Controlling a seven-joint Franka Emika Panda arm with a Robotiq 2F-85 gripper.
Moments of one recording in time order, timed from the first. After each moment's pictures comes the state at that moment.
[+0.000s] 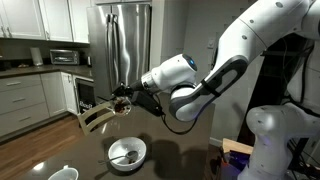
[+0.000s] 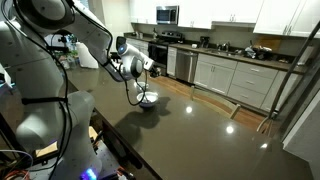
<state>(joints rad) 2.12 0.25 -1.91 -2.56 -0.22 3.45 1.34</state>
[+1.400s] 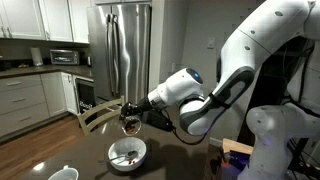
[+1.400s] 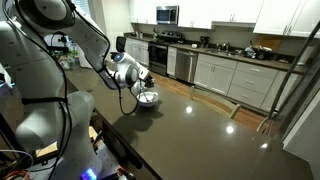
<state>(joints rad) 2.11 0.25 -1.84 -2.68 -0.22 3.45 1.33</state>
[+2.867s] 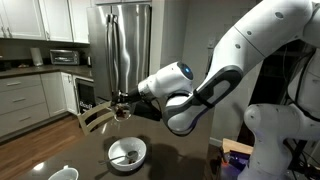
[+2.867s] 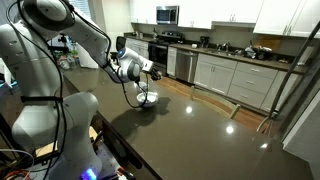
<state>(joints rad) 1.88 0.35 -1.61 -2.55 0.01 3.45 1.11</state>
